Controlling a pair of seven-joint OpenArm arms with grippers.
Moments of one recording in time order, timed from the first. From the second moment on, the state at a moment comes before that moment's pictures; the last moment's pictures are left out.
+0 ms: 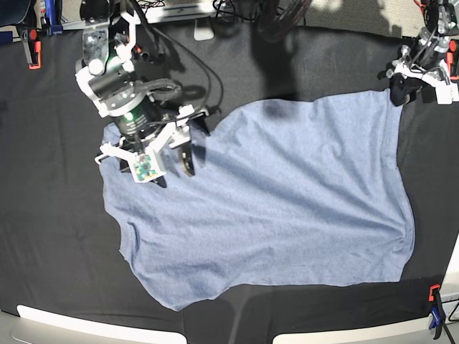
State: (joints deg) left arm 27.9 -14.1 -26.5 84.6 -42.9 -29.0 23.0; right arm -15.9 6.9 -1.1 117.9 3.1 21.1 -33.5
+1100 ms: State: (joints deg) left arm 27.9 -14.1 -26.6 84.6 -35.8 -29.0 15.7; right arm -15.9 6.3 43.5 100.8 37.3 29.3 -63.7
